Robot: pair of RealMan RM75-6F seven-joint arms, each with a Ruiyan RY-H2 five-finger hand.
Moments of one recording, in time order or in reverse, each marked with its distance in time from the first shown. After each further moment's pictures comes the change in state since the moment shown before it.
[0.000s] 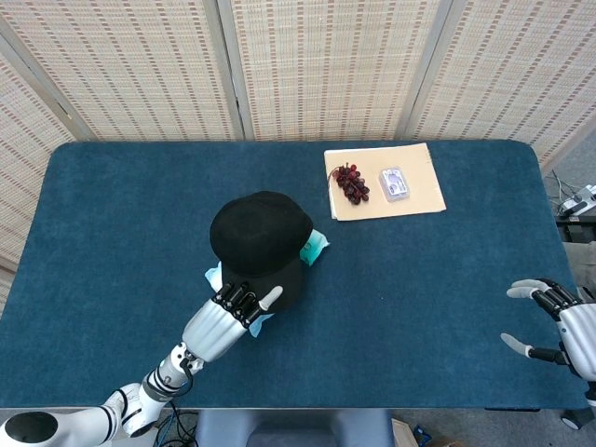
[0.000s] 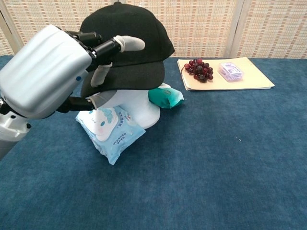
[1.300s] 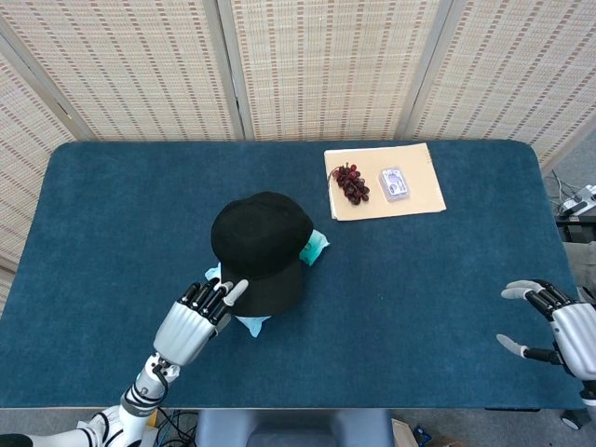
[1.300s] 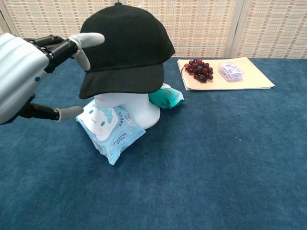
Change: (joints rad) left arm 0.138 0.061 0.018 -0.089 -0.053 0.031 -0.014; right arm 0.008 -0.002 -0.005 -0.010 -0.006 -0.016 -0.025
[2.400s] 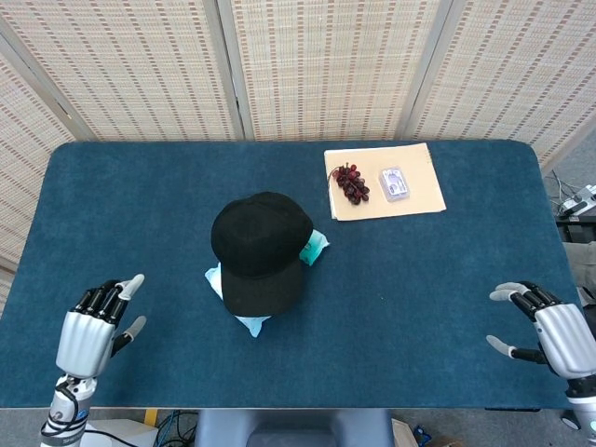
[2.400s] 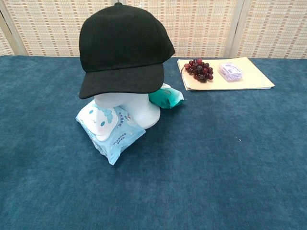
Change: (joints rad) left arm 0.231 0.269 0.012 -0.114 -0.097 0.115 -0.183; right arm 0.011 -0.024 -0.005 -0.037 0.005 -0.041 -0.124
